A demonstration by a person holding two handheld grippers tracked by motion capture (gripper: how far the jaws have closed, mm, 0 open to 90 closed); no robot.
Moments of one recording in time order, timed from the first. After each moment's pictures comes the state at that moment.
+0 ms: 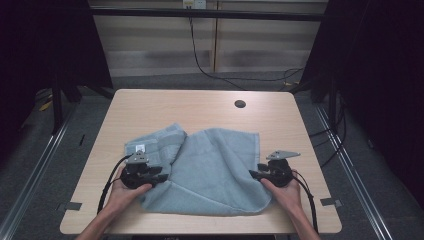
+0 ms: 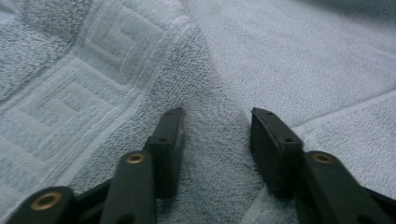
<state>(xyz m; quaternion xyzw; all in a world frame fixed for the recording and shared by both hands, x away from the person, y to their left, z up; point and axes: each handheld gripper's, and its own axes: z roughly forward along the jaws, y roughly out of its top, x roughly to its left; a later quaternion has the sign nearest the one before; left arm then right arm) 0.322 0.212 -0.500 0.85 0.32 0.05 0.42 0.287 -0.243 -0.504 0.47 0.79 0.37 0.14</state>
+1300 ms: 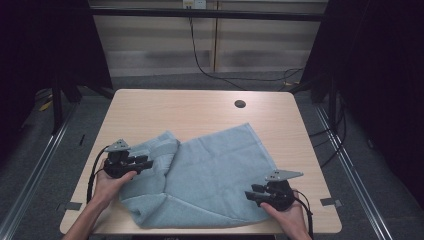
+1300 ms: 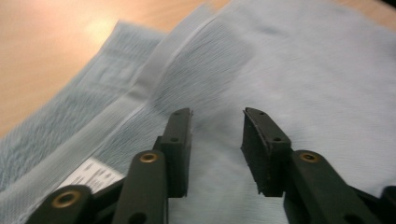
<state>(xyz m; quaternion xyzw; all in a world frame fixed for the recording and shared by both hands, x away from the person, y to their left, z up) 0.345 0.251 -0.487 0.81 0.38 0.06 0.43 0.220 -0.223 -0.487 0.44 0.80 0.40 0.08</state>
